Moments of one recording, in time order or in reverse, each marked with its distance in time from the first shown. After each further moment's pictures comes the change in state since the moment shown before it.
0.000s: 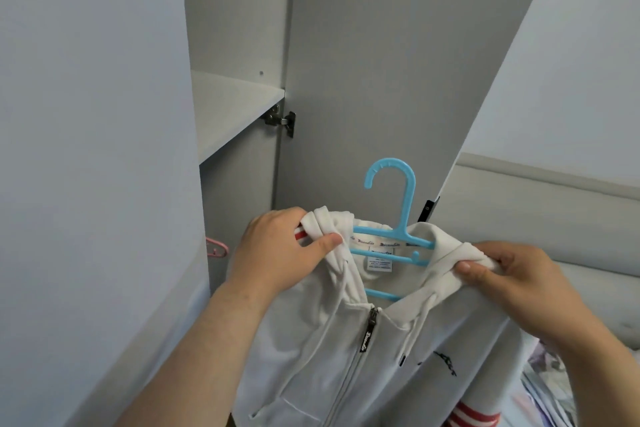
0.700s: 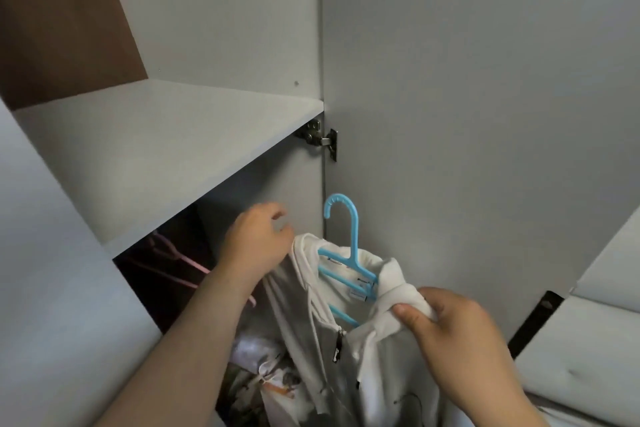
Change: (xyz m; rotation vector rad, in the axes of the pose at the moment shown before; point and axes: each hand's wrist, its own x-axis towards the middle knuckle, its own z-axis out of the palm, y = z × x) left_hand 0.130 -0.088 0.019 0.255 0.104 -0.410; right_hand 0.153 0.047 0.149 0.060 -0.153 0.029
